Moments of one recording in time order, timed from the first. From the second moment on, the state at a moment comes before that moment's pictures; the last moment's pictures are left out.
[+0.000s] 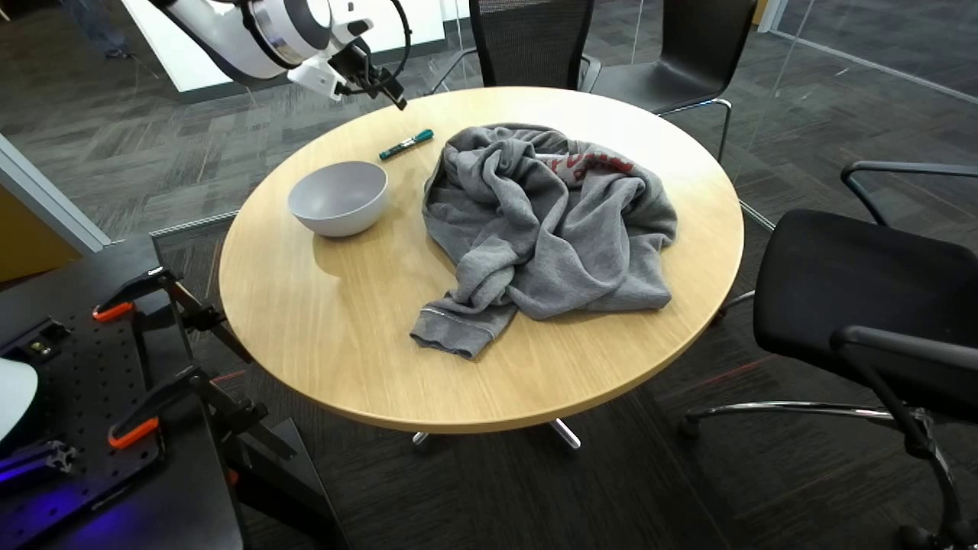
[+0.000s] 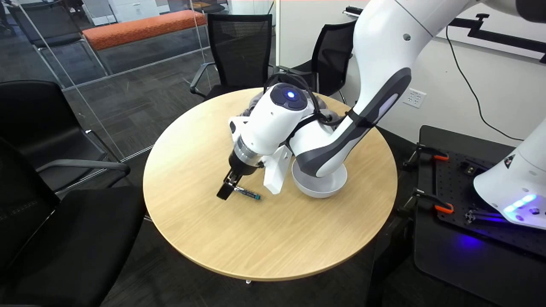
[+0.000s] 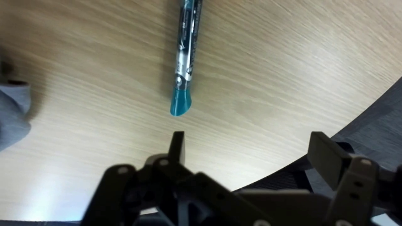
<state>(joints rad) 0.37 0.83 -0.01 -1.74 -0.58 3.08 0.75</state>
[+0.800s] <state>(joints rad) 0.46 0.89 -0.10 -1.74 -0.18 3.06 0.58</state>
